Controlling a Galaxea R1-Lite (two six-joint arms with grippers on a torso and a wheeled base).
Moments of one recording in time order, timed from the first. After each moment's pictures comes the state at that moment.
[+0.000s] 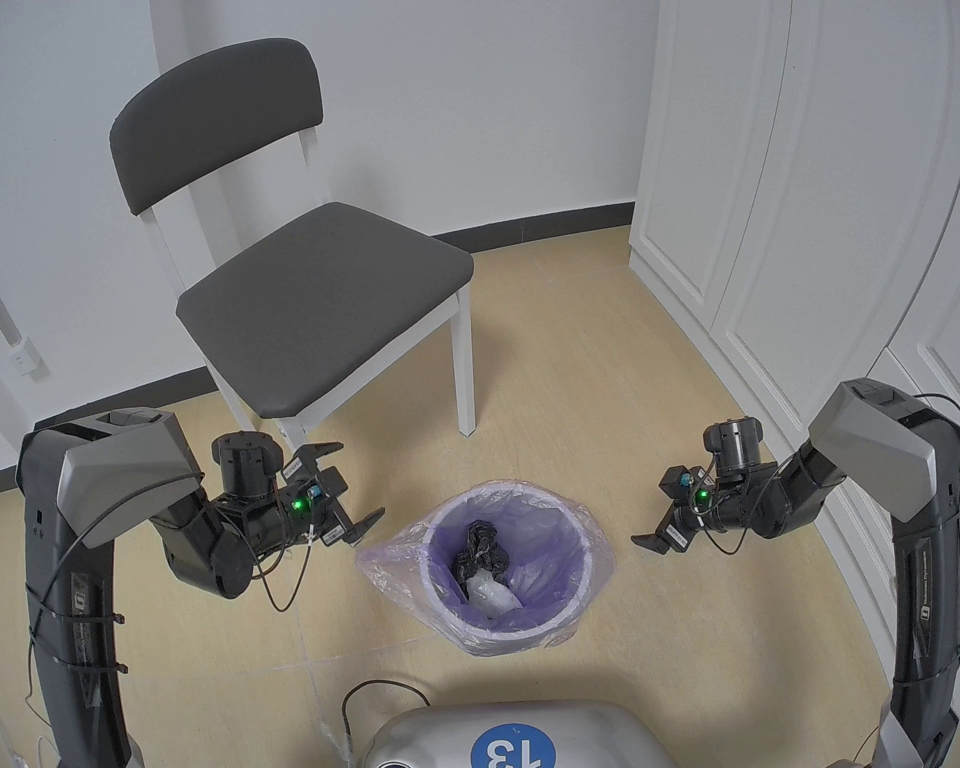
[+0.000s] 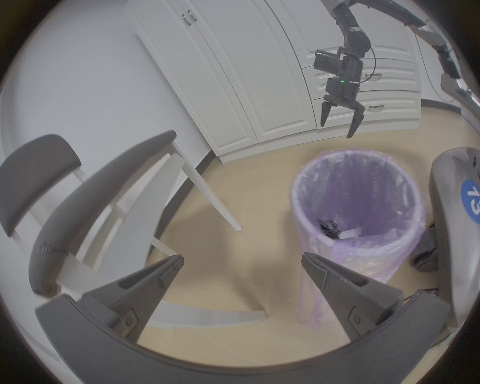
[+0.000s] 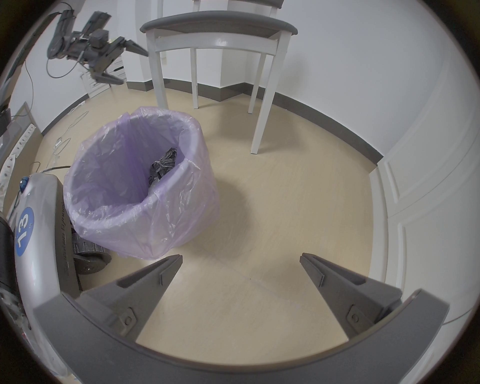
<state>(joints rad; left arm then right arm) -0.17 2.37 -0.94 -1.09 -0.32 0.89 0.16 2.43 -1.16 -0.55 0.22 -0.71</state>
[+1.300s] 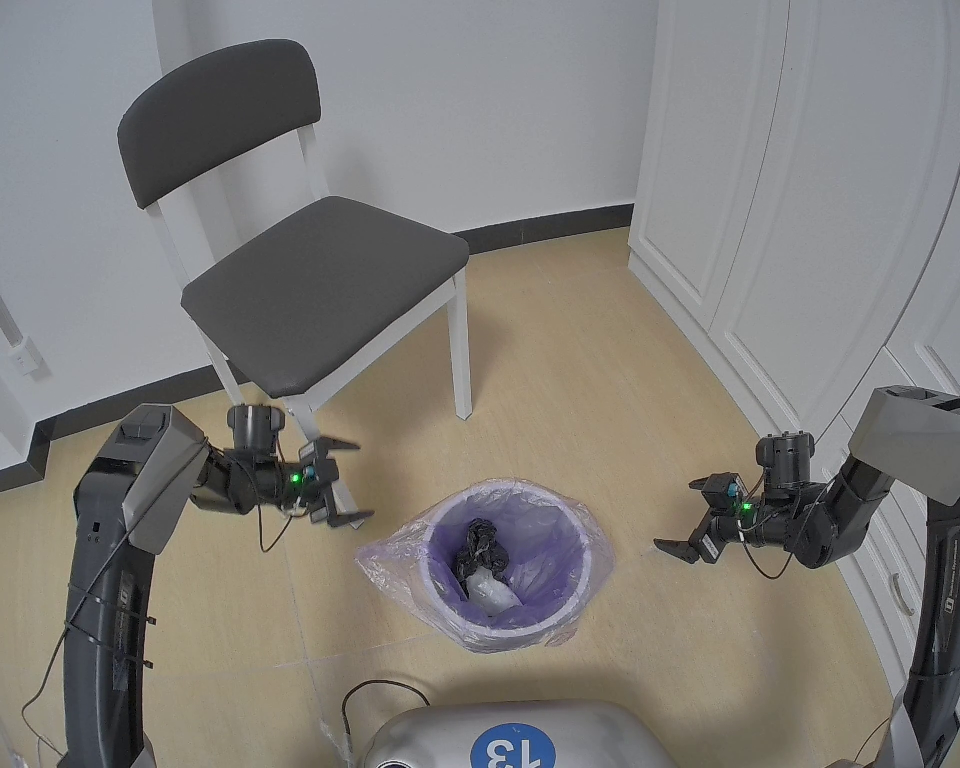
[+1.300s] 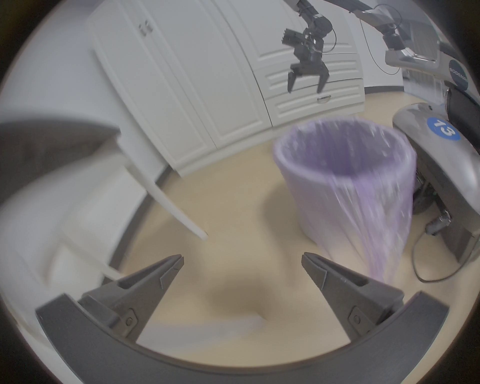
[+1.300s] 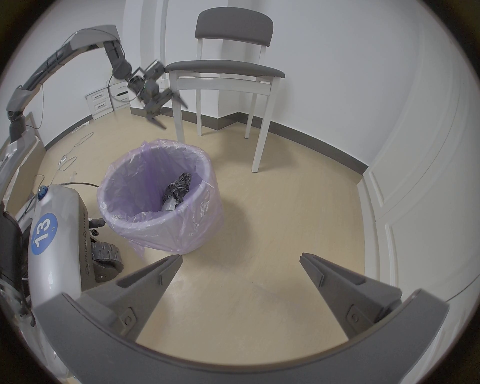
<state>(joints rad) -0.04 2.67 -1.65 -0.34 -0.70 1.25 0.10 2.32 -0.85 -0.85 0.39 -0.68</state>
